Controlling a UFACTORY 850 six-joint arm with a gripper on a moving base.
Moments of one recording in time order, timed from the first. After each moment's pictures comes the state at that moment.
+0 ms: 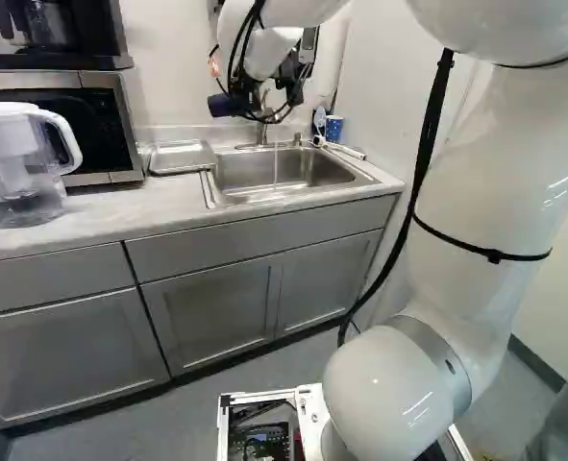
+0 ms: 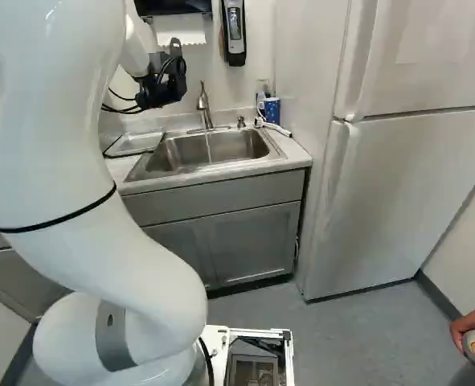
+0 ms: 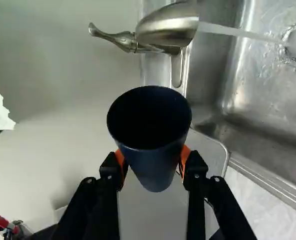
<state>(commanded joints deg) 18.8 -6.4 -74.9 6.8 -8.5 82.5</state>
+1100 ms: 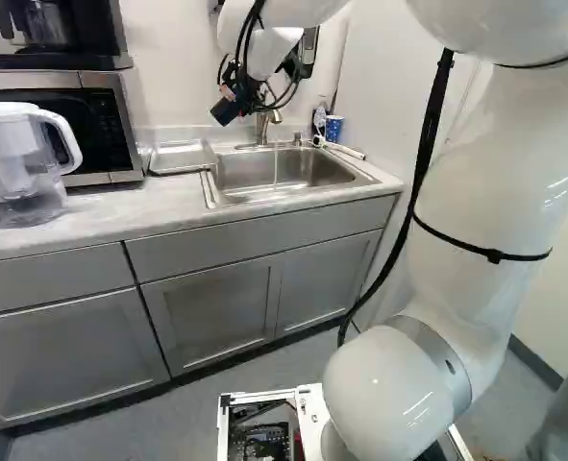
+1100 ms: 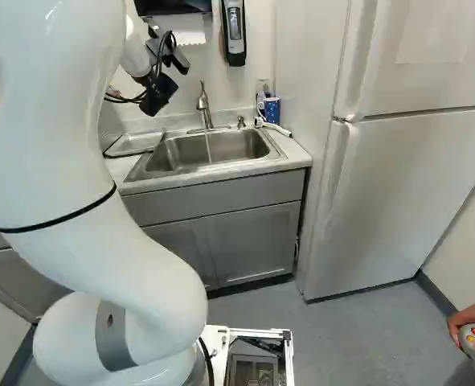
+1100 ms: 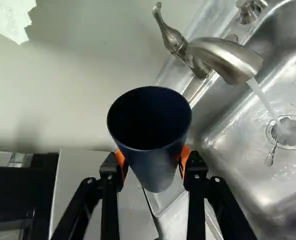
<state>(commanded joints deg) 18.8 -6.4 -74.9 6.8 -8.5 49.3</state>
